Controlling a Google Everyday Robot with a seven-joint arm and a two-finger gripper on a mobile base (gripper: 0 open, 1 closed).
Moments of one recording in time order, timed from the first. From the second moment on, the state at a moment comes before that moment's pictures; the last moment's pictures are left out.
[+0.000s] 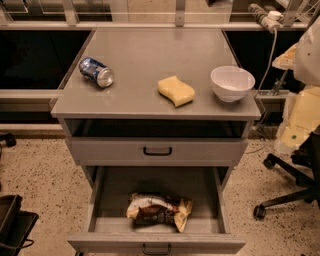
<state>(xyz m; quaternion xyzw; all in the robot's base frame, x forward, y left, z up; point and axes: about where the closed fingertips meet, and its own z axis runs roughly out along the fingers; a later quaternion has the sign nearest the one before) 0.438 -0.217 0.976 -0.60 0.78 -0.03 0.16</state>
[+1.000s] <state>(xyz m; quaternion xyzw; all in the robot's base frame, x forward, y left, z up) 0.426 -0.229 0.901 -0.54 0.82 0.02 0.19</state>
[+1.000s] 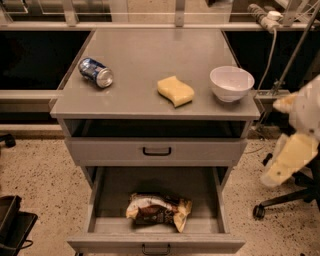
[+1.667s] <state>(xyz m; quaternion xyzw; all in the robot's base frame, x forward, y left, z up) 0.444 -0.242 0.804 -0.46 0.86 0.07 0.23</state>
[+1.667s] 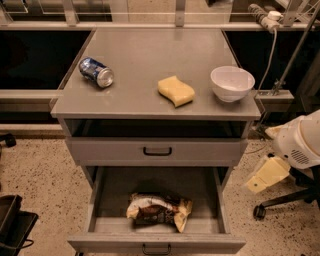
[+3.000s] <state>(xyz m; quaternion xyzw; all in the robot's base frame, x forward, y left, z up) 0.421 -0.129 0.622 -0.37 0.86 0.24 0.26</state>
